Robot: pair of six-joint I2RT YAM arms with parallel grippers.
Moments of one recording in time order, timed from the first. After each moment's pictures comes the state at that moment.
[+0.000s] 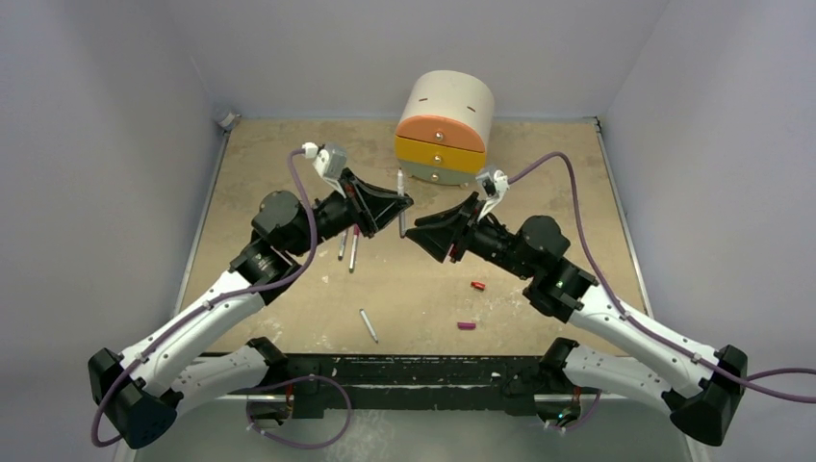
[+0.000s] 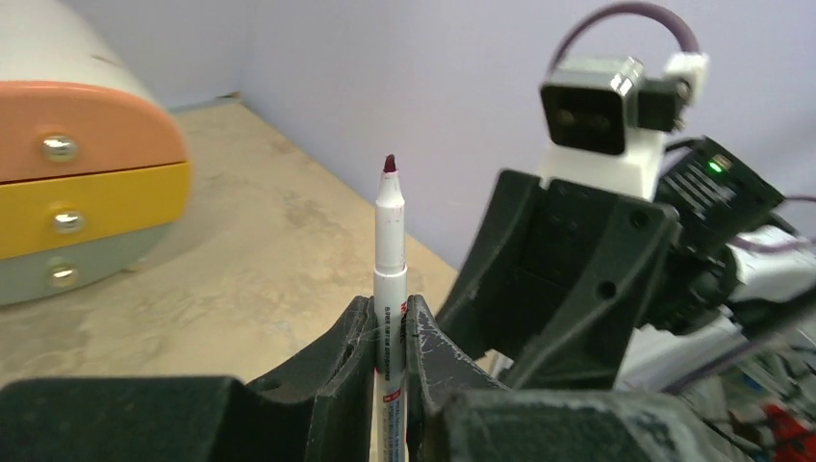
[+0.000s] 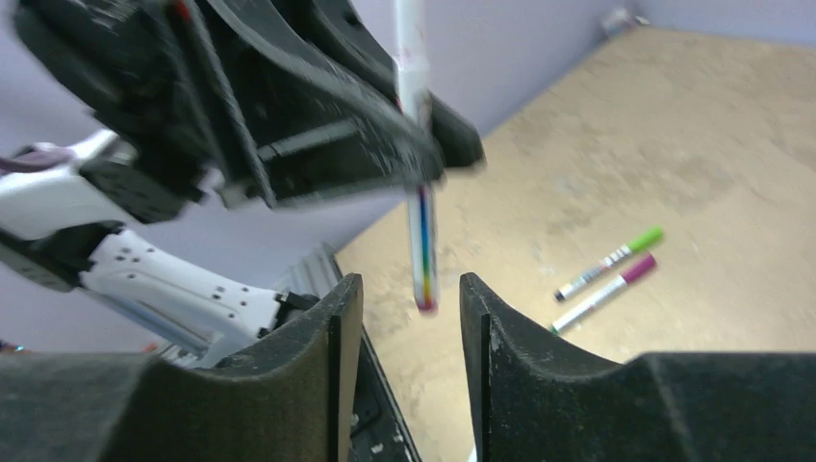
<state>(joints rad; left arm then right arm) -0.70 0.97 0.86 0.31 0.37 -0.57 0.85 0.92 0.79 0.28 -0.21 0.52</state>
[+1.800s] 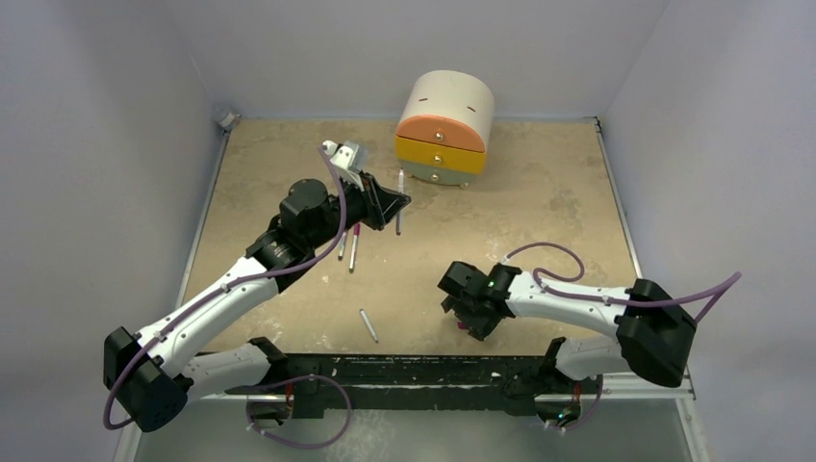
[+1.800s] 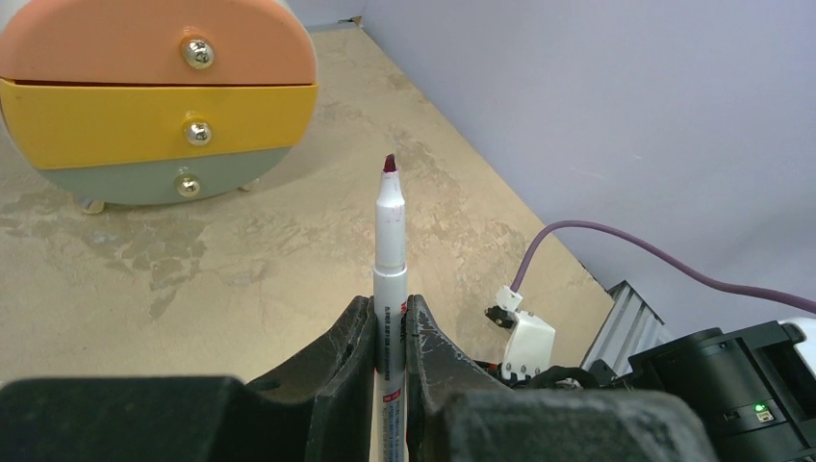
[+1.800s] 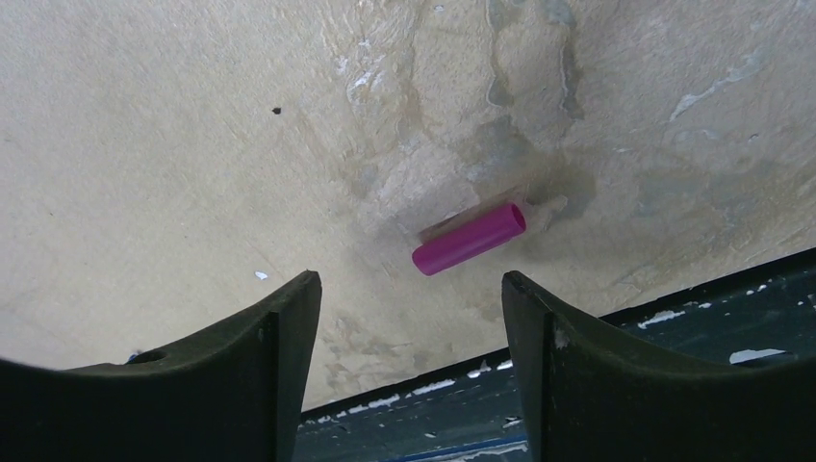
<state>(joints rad) -0.69 1.09 0.93 0.10 0.16 -0.45 1.01 1.31 0.71 -0.80 0.26 1.75</state>
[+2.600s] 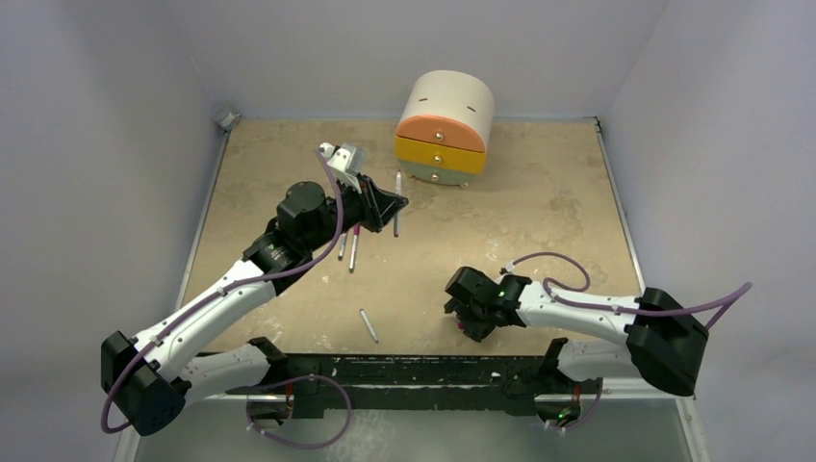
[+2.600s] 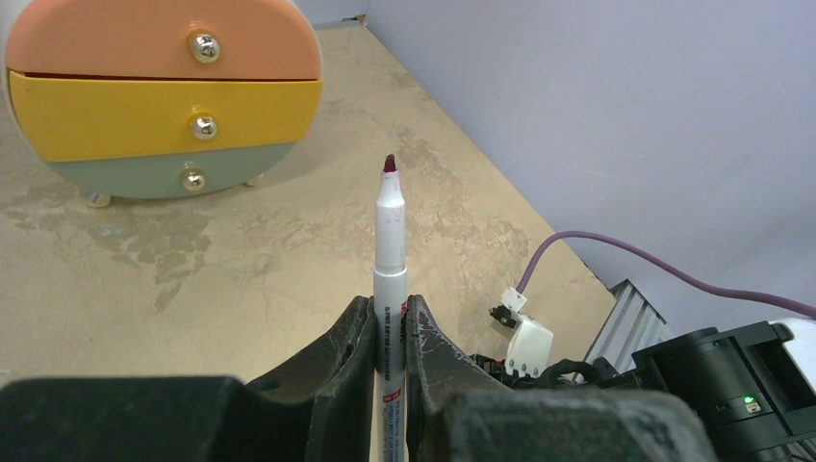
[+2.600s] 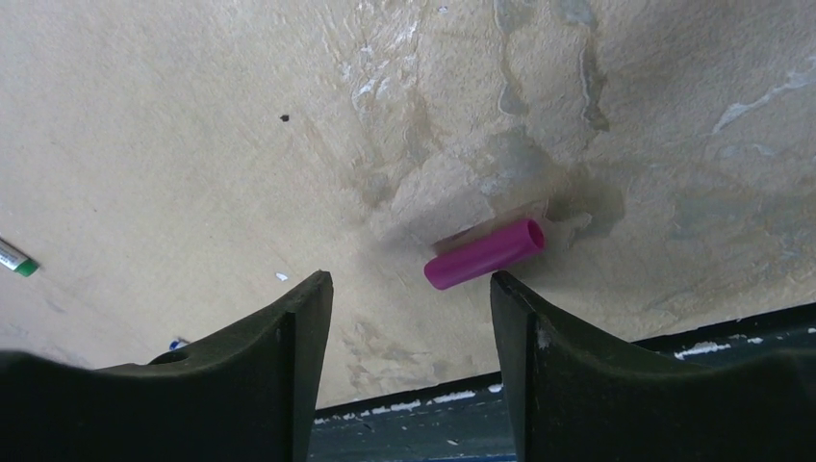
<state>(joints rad) -0.69 1.06 0.92 0.08 0.16 -0.45 1.01 1.22 0.59 -0.66 0.24 1.80</state>
